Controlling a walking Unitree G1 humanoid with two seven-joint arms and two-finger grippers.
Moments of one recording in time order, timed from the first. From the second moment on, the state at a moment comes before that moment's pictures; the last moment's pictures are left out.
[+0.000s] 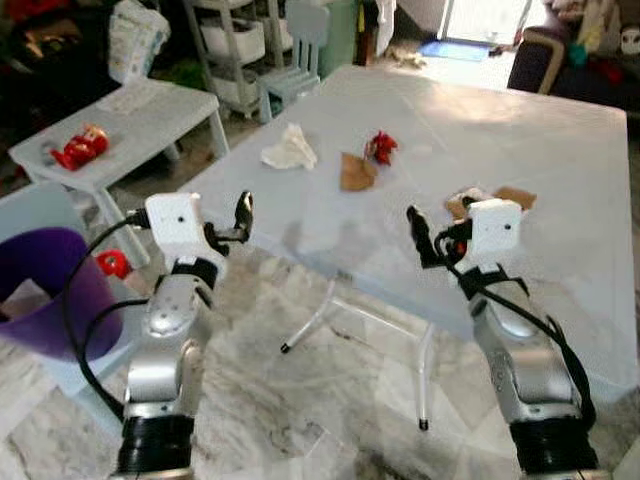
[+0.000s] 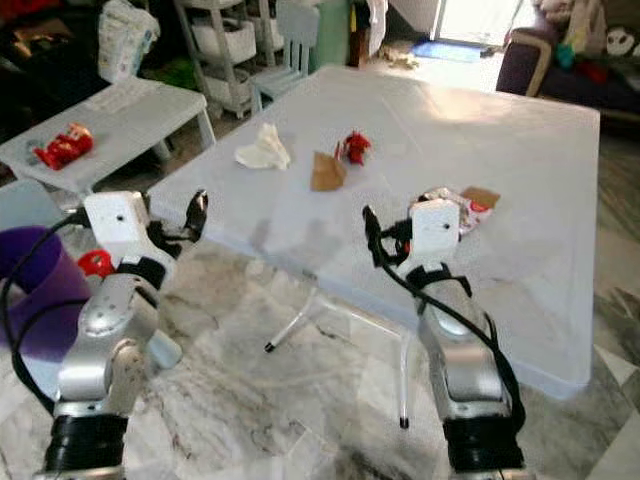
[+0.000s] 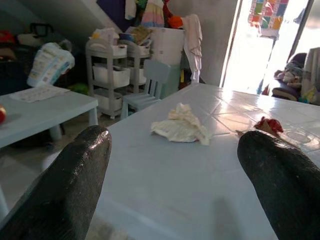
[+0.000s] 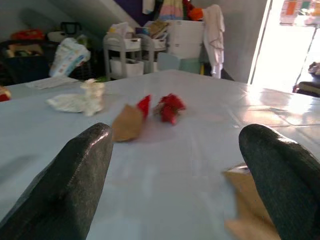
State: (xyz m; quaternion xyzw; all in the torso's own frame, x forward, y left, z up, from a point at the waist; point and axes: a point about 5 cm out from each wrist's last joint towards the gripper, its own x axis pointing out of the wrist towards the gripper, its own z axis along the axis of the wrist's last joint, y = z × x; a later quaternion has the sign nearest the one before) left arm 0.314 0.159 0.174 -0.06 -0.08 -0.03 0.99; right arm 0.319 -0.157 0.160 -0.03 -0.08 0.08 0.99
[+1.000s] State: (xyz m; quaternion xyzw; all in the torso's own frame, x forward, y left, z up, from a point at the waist) left arm 0.314 0.149 0.166 -0.06 -0.06 -0.04 1.00; right arm 0.331 -0.194 0.167 -0.05 0.00 -0.02 1.00
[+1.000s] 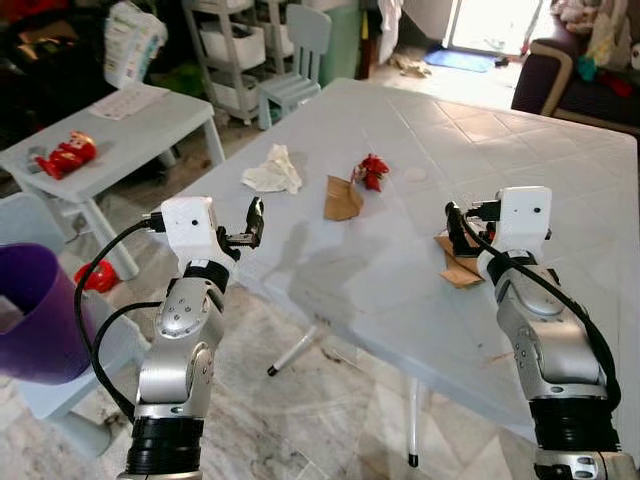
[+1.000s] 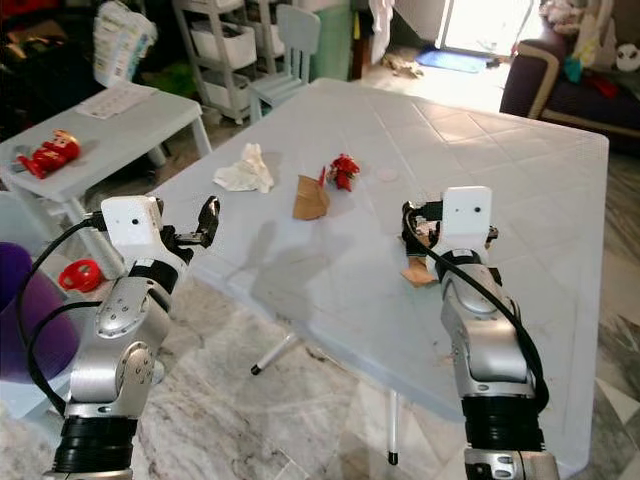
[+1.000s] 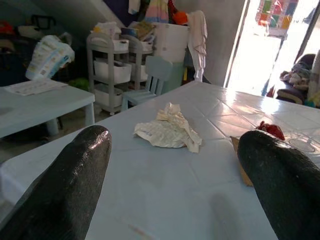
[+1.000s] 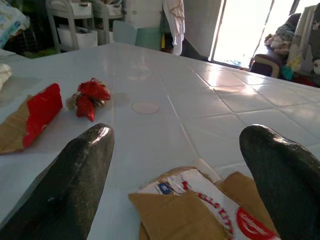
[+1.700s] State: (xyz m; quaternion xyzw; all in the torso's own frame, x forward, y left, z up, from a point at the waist) left arm 0.310 0.138 0.156 -0.07 -0.03 -0.05 1.00; right arm 0.337 -0.220 0.154 -0.04 0.06 -0.05 1.00
